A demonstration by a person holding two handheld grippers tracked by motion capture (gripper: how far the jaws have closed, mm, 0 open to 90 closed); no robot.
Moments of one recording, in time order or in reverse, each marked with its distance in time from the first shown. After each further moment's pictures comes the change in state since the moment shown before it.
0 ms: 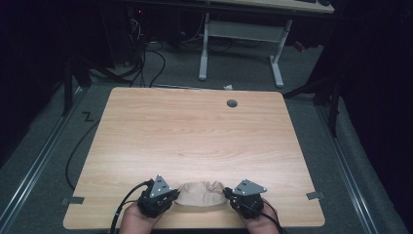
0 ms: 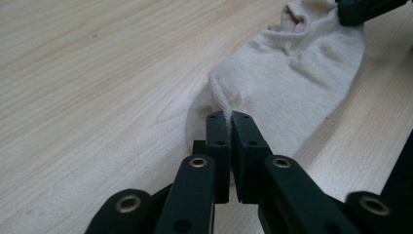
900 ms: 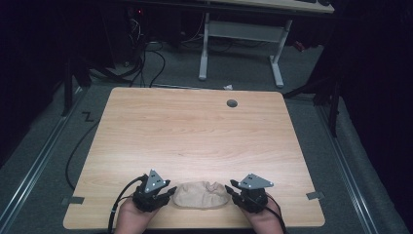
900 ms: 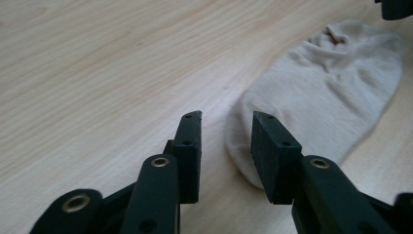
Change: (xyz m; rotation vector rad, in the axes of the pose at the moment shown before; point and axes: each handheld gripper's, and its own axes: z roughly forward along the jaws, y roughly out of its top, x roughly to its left) left arm 0.024 0.002 -0.007 -0.057 0.087 -0.034; right arm -0.020 0.003 -0.003 -0.055 -0.015 0.053
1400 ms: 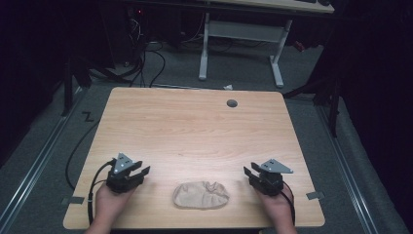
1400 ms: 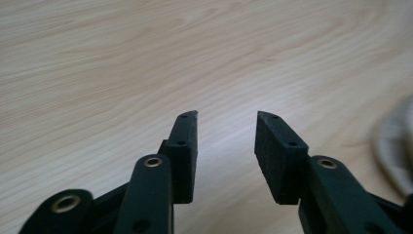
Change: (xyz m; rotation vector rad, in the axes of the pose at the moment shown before) left arm 0.094 -0.017 -0.019 -0.063 0.181 -0.143; right arm -0.070 -0.008 0.002 -0.080 -0.186 0.136
